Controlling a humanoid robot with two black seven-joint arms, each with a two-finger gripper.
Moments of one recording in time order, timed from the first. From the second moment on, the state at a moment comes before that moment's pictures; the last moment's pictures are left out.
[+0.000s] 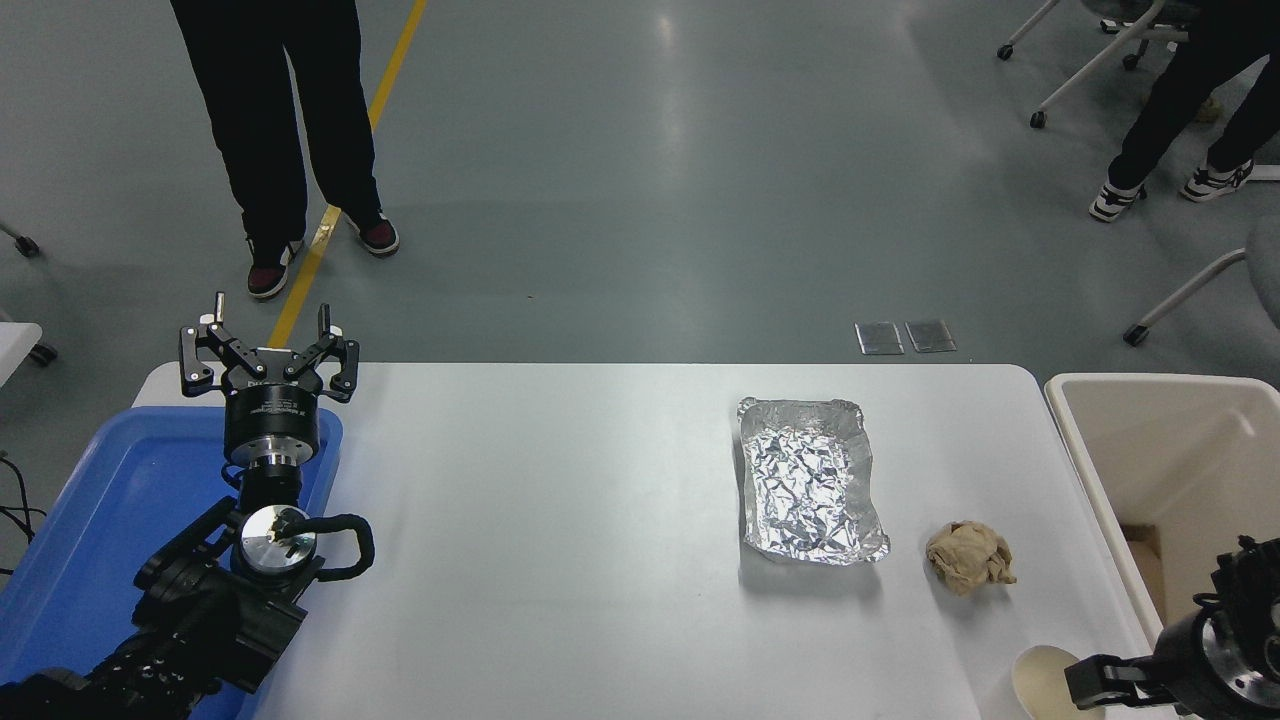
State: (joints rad) left arm -0.58 0.10 -1.09 -0.42 -0.12 -0.59 -0.59; right arm 1.51 -0.65 -1.36 1.59 -0.57 -0.04 -0.02
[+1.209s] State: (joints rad) left arm -0.59 0.10 -1.09 -0.42 -0.12 -0.59 -0.59; right arm 2.31 -0.64 -1.65 1.72 -0.54 0.25 0.03
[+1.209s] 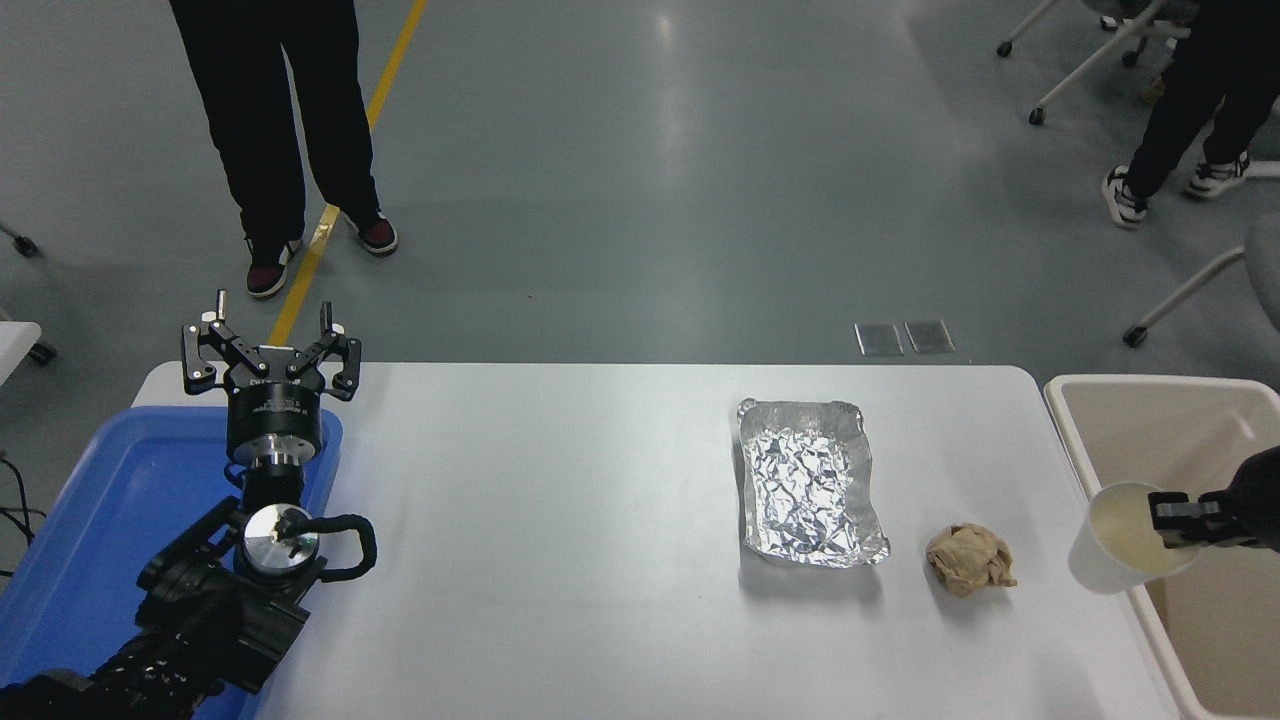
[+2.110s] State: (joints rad) left arm -0.58 0.10 -1.09 -0.42 -0.12 -0.59 -0.59; right arm 2.59 -0.50 -1.83 1.54 -0.43 0.44 0.15
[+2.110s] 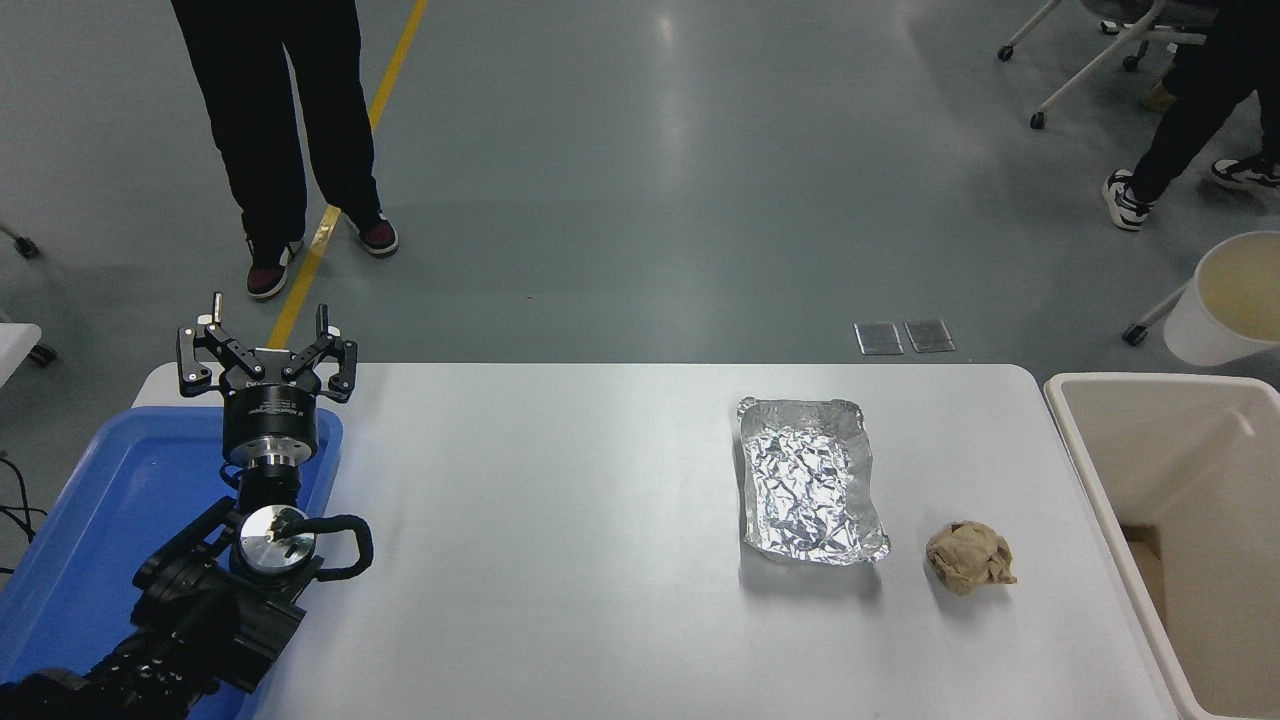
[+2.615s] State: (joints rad) left arm -0.58 0.10 -1.09 -0.42 -0.12 -0.59 -0.59; right arm 2.11 -0.65 -1.78 1.19 -0.39 0.28 0.13
